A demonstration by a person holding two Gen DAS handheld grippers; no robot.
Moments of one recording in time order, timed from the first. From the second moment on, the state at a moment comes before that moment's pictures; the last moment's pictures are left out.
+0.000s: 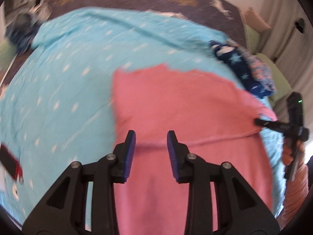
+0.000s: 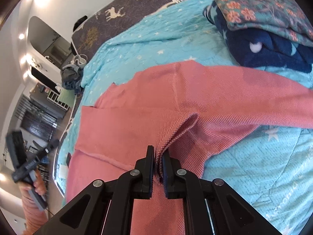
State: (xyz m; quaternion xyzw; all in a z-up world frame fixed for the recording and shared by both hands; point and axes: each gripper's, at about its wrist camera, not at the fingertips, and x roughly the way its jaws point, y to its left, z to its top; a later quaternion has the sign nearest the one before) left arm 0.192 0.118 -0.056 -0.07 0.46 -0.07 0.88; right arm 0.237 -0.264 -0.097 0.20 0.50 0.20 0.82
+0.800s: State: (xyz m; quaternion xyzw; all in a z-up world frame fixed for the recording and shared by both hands) left arm 0.205 0.163 -0.120 -0.10 0.44 0.07 0.89; right arm 0.237 -0.293 -0.086 0.22 0.47 0.12 0.85
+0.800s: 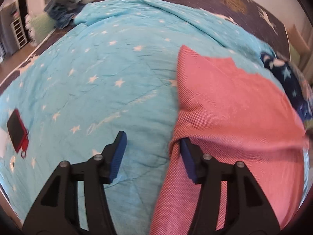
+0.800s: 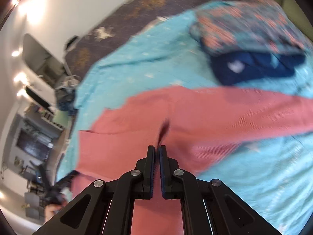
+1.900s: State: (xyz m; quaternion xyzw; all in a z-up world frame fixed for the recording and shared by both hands) left arm 0.192 0.151 -0.129 -0.12 0.41 0.04 0.90; right arm 0.393 0.088 -0.102 0.00 0.55 0.38 0.74
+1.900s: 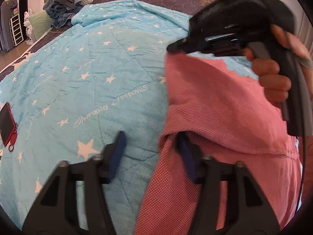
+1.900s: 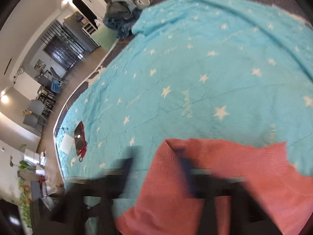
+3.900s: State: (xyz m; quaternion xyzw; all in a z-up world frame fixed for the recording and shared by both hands) left arm 0.172 0.012 -0.061 -0.05 0.37 -0.06 0.93; right arm 0.138 -0.538 -0.114 0.45 0.37 -0.05 0.81
